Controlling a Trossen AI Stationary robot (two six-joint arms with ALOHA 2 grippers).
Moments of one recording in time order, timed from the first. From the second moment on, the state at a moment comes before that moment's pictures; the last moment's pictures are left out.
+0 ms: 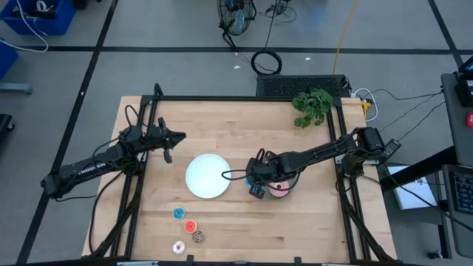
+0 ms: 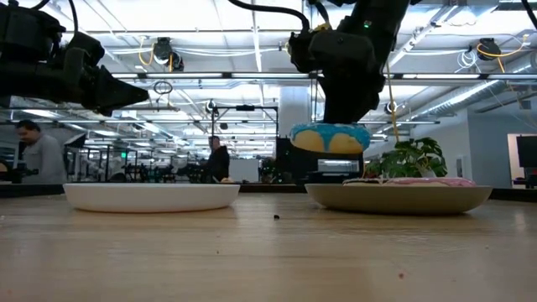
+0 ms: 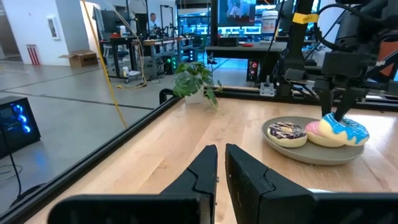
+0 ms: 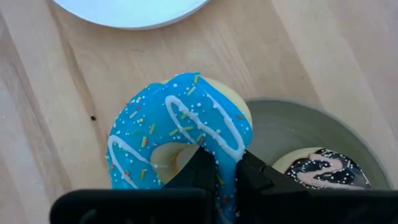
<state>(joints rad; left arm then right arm) 0.53 0.24 0.01 0.21 0.26 0.02 0.21 1.77 1.26 -0.68 0.21 0.60</state>
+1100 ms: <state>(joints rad) 0.53 0.24 0.01 0.30 0.25 -0.01 0.22 1.77 1.24 -0.60 0.21 0.38</state>
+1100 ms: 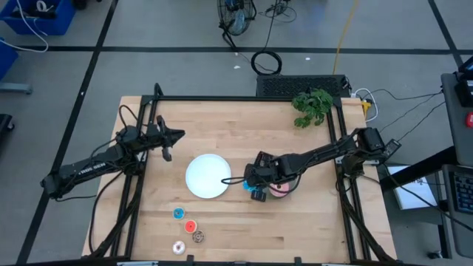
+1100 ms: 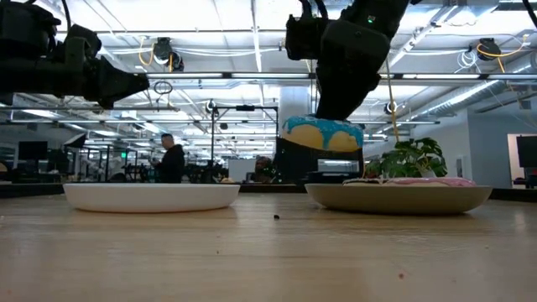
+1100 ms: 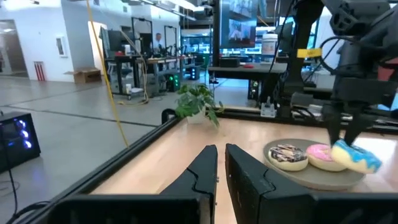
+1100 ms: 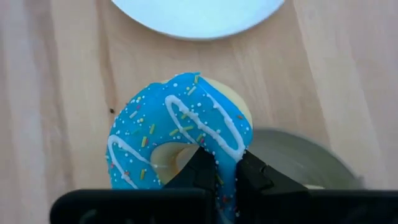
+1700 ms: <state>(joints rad) 0.53 0.24 0.01 0.29 0.25 -0.08 0.14 1.77 1.11 -0.52 0.12 0.42</state>
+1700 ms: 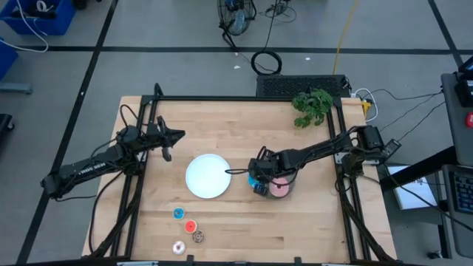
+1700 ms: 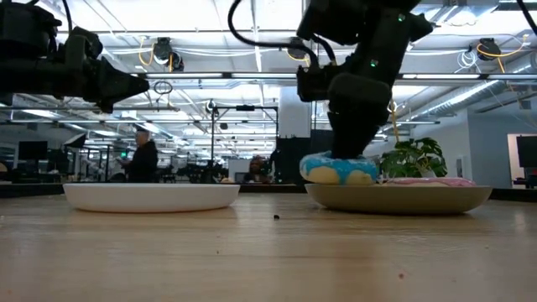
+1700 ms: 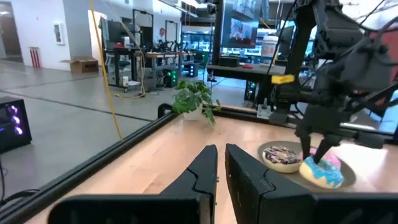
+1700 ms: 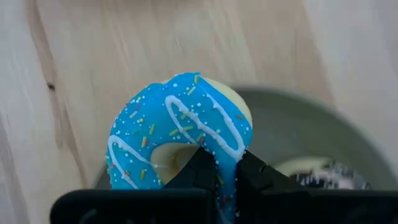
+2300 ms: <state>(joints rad) 0.53 0.24 0.01 0.29 0.26 -0.09 0.10 1.77 1.09 -0.50 0.00 0.42</state>
